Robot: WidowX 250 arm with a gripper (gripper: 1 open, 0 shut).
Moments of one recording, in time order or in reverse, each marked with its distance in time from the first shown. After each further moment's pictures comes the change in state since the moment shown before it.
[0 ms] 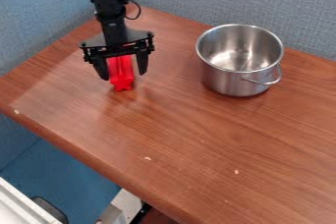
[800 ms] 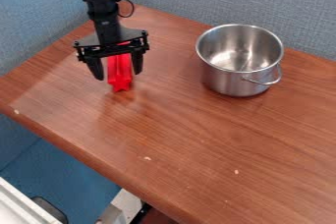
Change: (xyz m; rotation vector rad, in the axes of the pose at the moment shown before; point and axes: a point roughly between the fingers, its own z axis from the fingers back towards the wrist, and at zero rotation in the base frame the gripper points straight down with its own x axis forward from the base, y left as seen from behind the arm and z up) arm -0.004 0.000 0.003 -0.012 0.012 -0.013
